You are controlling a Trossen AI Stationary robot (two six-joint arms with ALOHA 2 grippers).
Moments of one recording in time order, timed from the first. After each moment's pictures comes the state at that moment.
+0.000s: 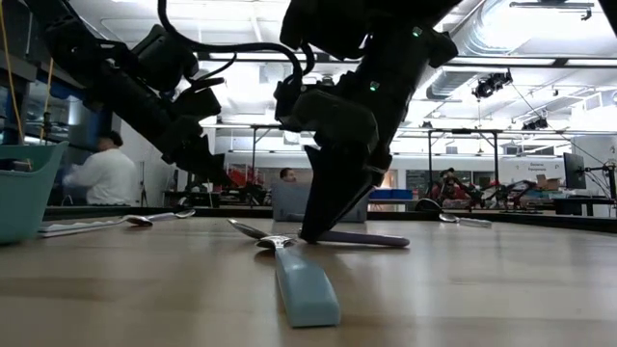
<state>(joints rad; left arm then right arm) 0.28 1.31 0.39 0.28 -0.04 0.03 0.22 2.09 1.33 -0.40 0.10 0.47</state>
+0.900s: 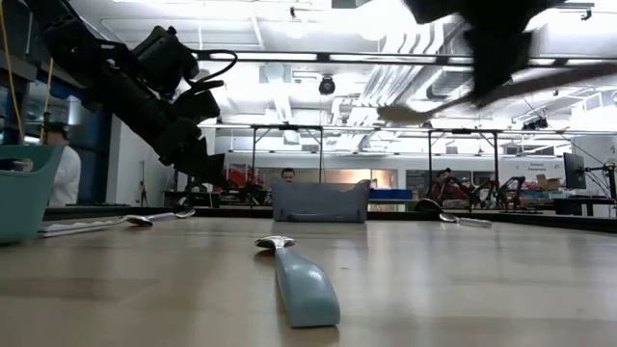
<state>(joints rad) 0.28 1.31 0.39 0.26 -0.04 0.03 0.41 1.68 1.32 -0.88 0.08 0.94</state>
